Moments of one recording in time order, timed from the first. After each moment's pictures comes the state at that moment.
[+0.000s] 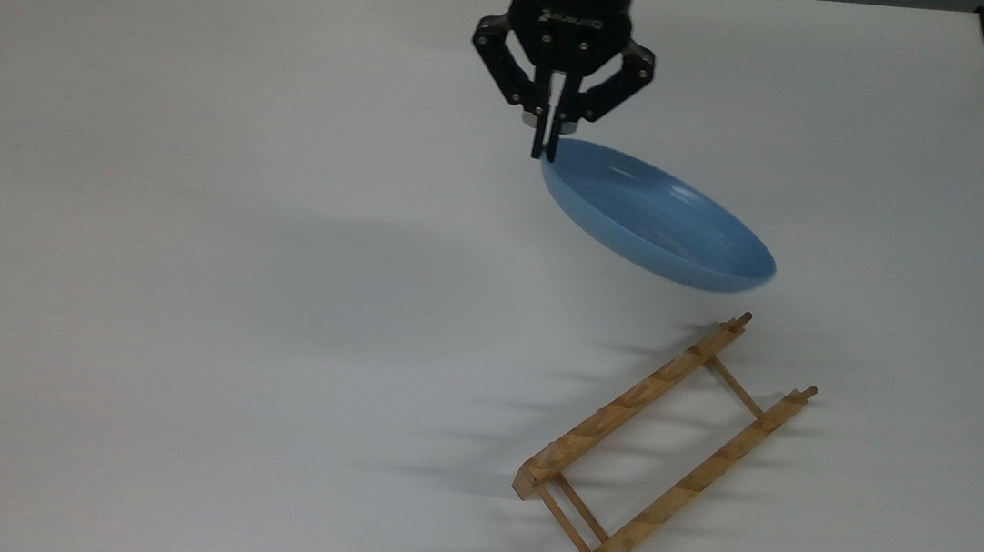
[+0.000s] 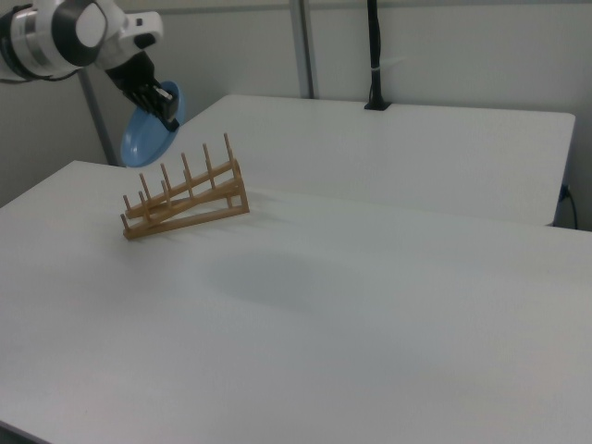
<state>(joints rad) 0.25 0.20 0.01 -1.46 -0.17 2.05 0.43</state>
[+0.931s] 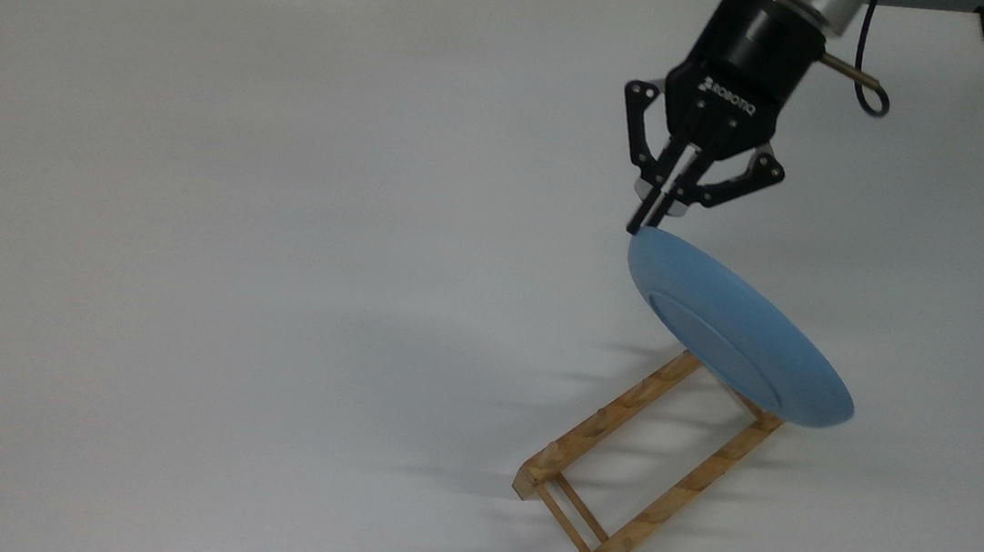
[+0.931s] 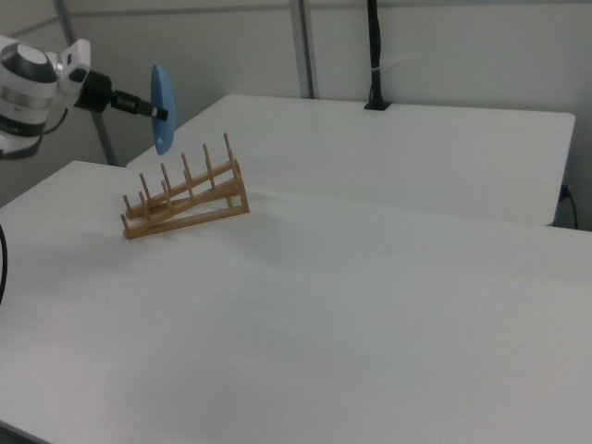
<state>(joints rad) 0.46 0.35 0.01 -1.46 -1.00 2.19 1.26</state>
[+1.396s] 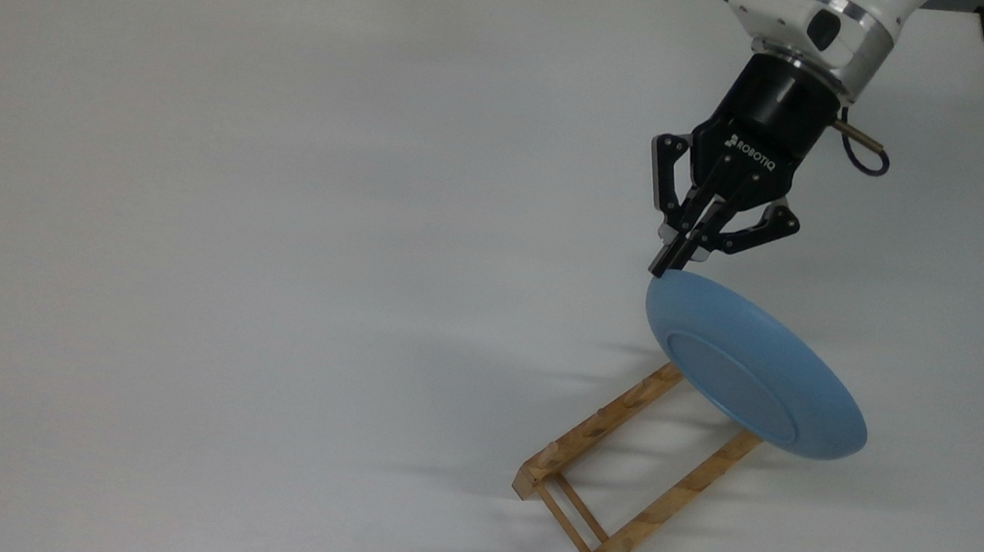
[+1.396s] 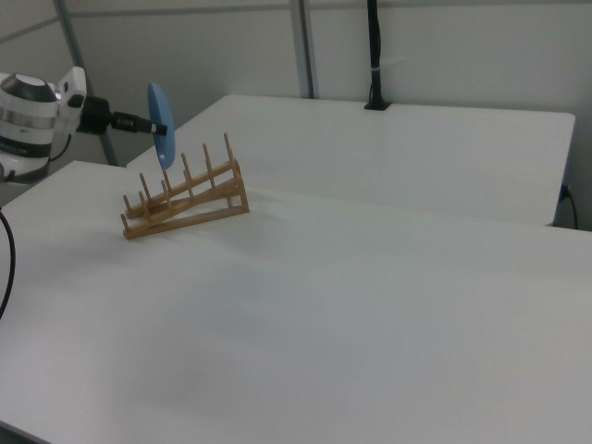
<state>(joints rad) 0.51 0.43 0.01 -1.47 -1.19 2.19 1.38</state>
